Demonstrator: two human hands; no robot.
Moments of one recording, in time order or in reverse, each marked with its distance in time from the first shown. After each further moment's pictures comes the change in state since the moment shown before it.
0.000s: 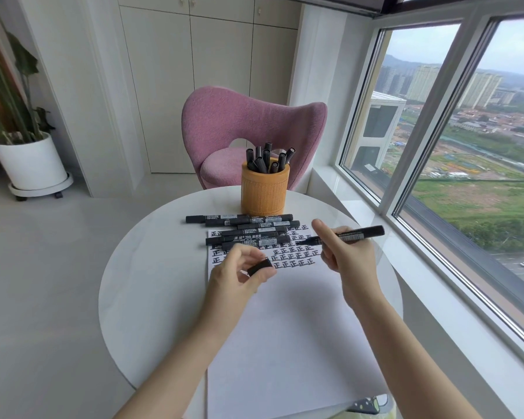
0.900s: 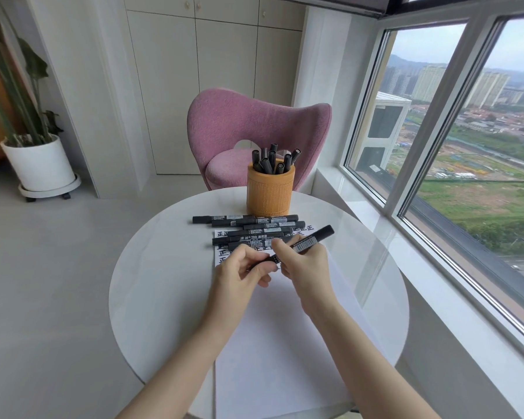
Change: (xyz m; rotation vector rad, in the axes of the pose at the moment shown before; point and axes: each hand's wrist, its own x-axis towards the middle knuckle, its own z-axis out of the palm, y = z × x) left_hand 0.000 0.005 -0.002 -0.200 0.024 -0.039; right_hand -0.027 0.017 0.056 -0.096 -0.135 -0.028
